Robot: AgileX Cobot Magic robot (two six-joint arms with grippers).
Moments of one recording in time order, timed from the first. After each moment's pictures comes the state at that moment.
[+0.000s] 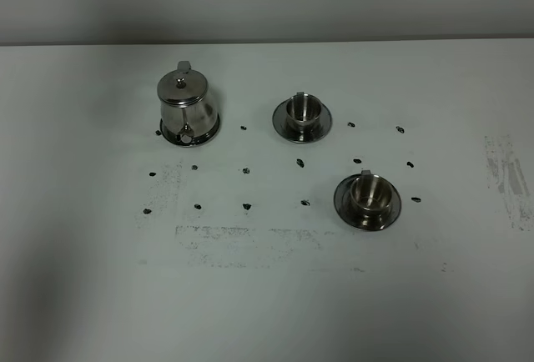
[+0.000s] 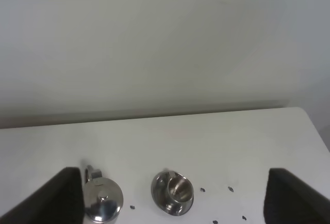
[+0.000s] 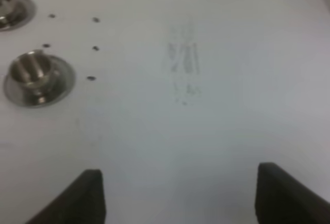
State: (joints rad) left arm 0.12 1.60 -2.15 -0.58 1.20 0.13; right arm 0.02 0.06 -0.52 0.03 1.11 -0.06
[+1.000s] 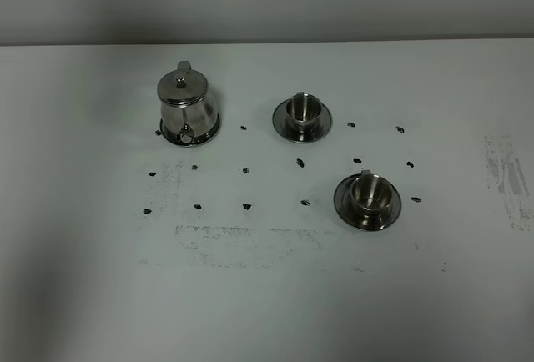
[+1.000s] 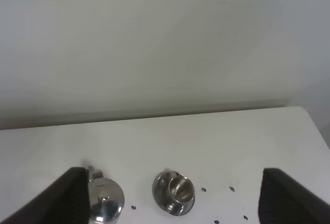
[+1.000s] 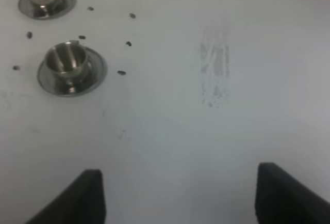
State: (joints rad) left arm 0.12 1.60 -2.15 -0.58 1.20 0.14; right arm 0.08 0.06 -0.52 0.03 1.11 -0.06
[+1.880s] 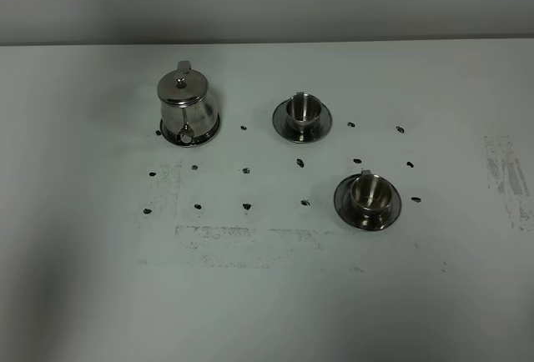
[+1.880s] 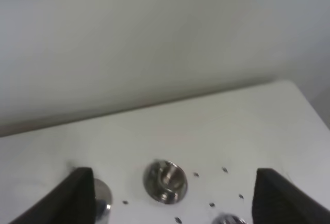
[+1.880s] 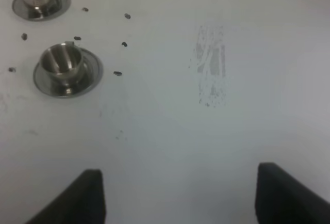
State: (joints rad) left arm 0.01 1.62 -2.15 -0.56 1.20 0.22; right arm 0.08 0.06 -0.52 0.03 1.11 -0.06
